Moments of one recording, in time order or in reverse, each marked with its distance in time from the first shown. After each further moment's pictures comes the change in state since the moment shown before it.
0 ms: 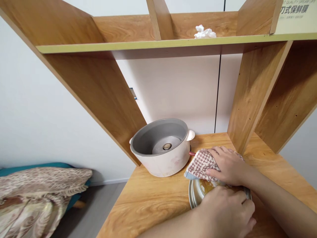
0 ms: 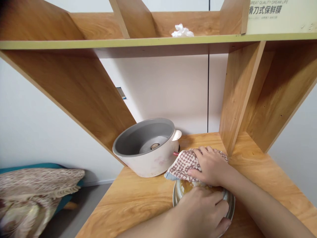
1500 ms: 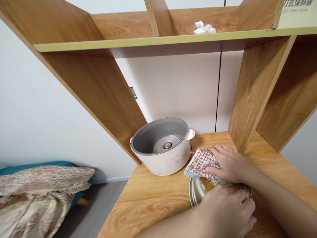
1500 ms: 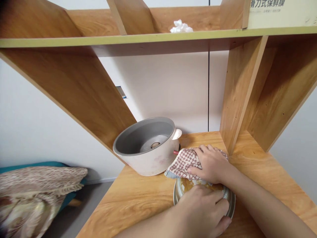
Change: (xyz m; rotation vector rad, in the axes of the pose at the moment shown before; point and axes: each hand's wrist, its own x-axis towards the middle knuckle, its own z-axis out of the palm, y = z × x) left_hand 0.002 -0.001 -0.005 -0.006 -0.062 -0.004; right_hand 0.003 0.000 -0.005 0.078 -0.031 0.044
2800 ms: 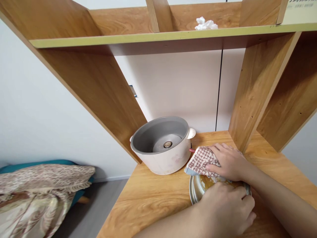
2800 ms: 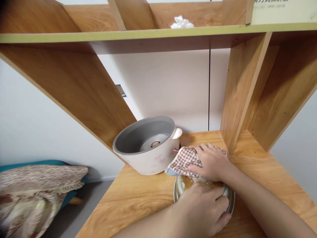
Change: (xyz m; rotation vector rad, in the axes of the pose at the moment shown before) left_hand 0.003 -0.005 -0.004 -0.006 0.139 -0.031; right_hand 0.004 0.003 0.004 -0.045 0.043 -0.019
